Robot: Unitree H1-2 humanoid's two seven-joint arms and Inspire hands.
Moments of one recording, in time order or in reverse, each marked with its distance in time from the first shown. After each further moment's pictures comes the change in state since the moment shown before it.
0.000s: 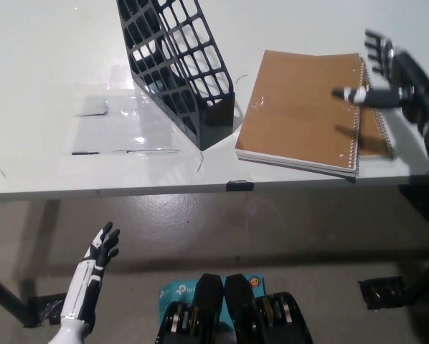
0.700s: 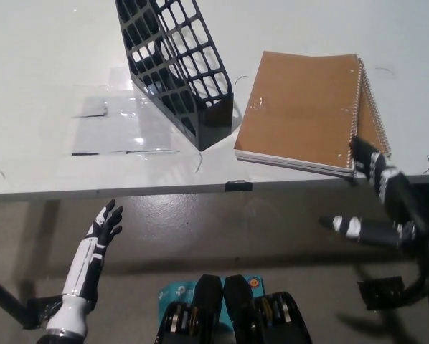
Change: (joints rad) left_arm -0.059 0.018 -0.001 0.007 -0.022 0.006 -0.025; right_arm 0.564 0.097 0.010 -0.670 0.001 -0.051 -0.001
